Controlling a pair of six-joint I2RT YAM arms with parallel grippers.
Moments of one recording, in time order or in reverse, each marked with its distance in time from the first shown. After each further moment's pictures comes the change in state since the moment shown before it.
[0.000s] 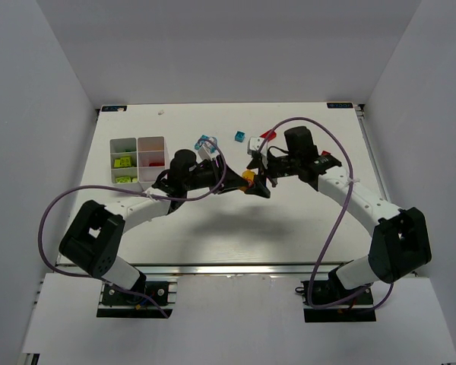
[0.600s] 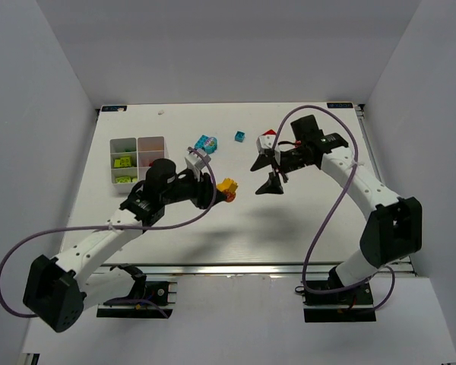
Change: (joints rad) left arm -0.006 -0.385 -0.036 -0.431 -0.085 0.751; right arm -0.103 0.083 0.211 -0.451 -0.235 -0.414
